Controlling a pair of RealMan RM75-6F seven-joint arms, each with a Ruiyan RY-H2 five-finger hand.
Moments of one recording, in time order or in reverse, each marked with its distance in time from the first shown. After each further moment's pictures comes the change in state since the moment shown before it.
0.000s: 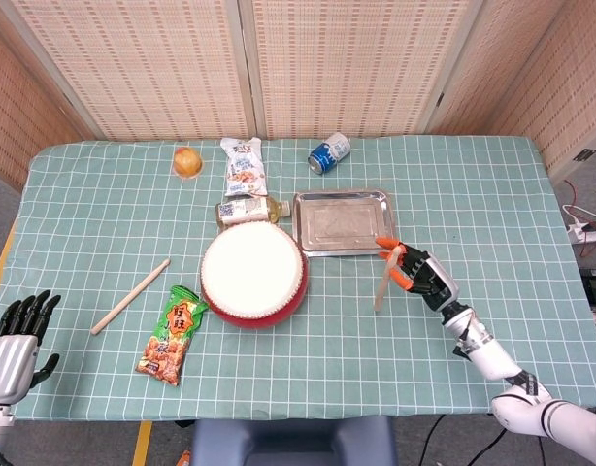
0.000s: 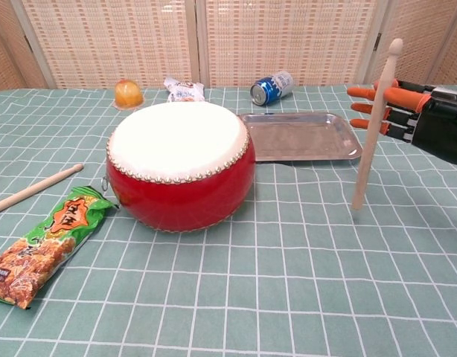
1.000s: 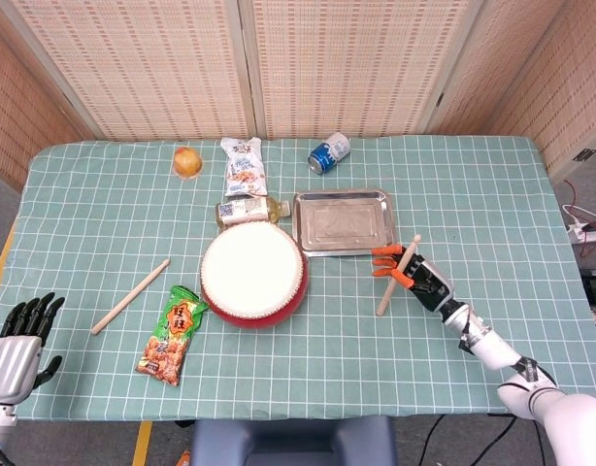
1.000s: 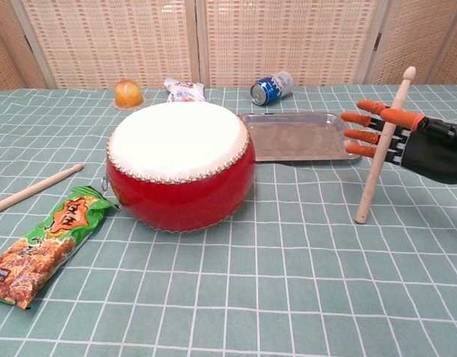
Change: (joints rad) left arm -0.005 -0.004 0.008 0.004 -0.004 -0.021 0.000; right arm 0.045 -0.163 -0.153 0.420 -0.098 0.074 0.472
